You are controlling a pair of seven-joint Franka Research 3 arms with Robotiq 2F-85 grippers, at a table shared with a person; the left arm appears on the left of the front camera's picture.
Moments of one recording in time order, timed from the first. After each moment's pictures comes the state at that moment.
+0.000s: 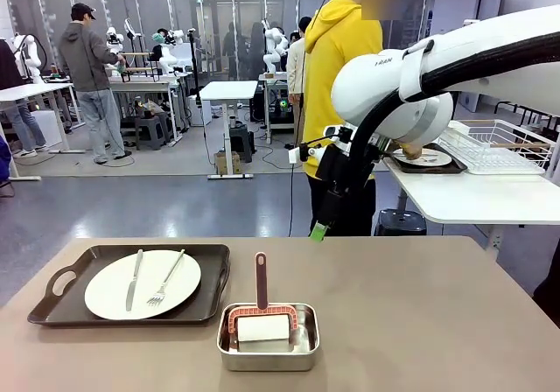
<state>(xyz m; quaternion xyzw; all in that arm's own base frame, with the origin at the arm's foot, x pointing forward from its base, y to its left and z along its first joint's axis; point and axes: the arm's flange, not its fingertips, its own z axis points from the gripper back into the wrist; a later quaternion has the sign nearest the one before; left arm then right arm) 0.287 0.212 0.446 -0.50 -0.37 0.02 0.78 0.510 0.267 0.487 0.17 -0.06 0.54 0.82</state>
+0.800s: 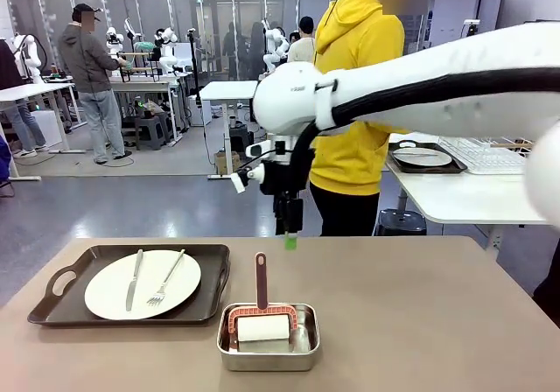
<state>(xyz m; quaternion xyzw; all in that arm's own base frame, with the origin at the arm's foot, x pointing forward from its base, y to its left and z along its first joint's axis) 0.287 0.212 0.446 -0.50 -0.37 0.02 0.78 0.556 0.397 0.454 0.11 0.06 0.77 0.62</state>
